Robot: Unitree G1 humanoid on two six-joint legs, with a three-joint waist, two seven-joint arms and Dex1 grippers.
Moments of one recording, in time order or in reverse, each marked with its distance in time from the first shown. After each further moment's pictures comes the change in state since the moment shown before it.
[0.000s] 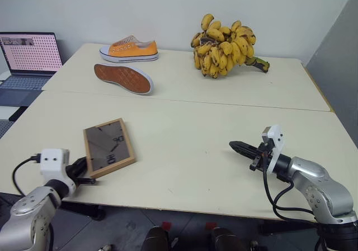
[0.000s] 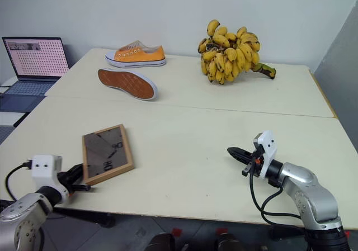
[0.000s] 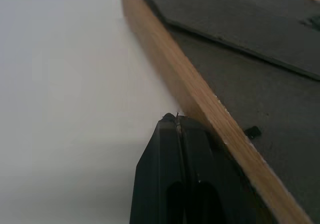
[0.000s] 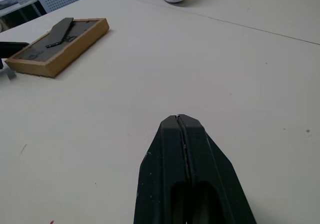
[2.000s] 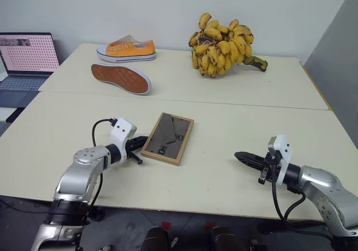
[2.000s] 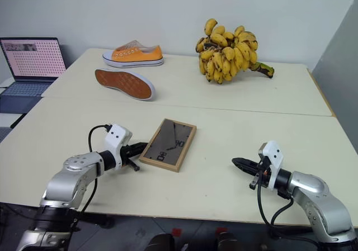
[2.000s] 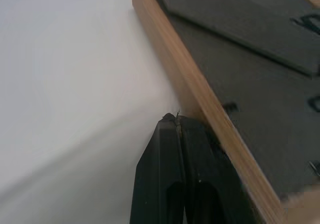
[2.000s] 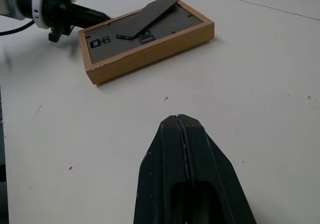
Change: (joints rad) left arm -0.386 0.045 -0.400 0.105 0.180 0.015 -0.286; right arm 0.103 -0.081 -0.020 -0.048 -0.010 -0.043 0.074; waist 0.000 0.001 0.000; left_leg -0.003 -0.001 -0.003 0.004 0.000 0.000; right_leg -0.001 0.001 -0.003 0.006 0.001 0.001
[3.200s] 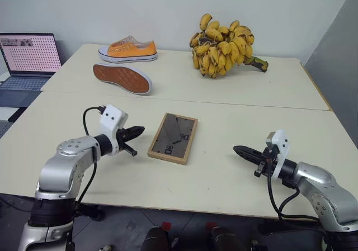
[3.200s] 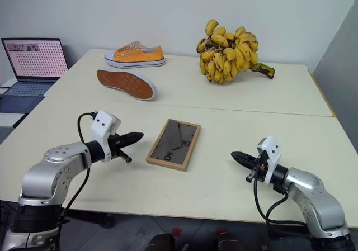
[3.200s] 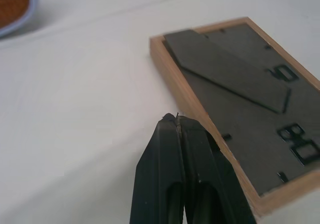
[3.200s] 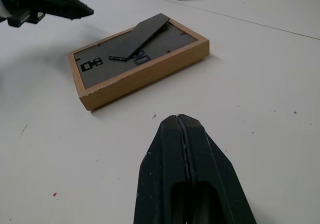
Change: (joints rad) left arm -0.016 0.037 0.040 -0.183 -0.093 0.224 0.002; right arm -0.045 0.043 0.008 0.026 -0.002 -0.005 -0.051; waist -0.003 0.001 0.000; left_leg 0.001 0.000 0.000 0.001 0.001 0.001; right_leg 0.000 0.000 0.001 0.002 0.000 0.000
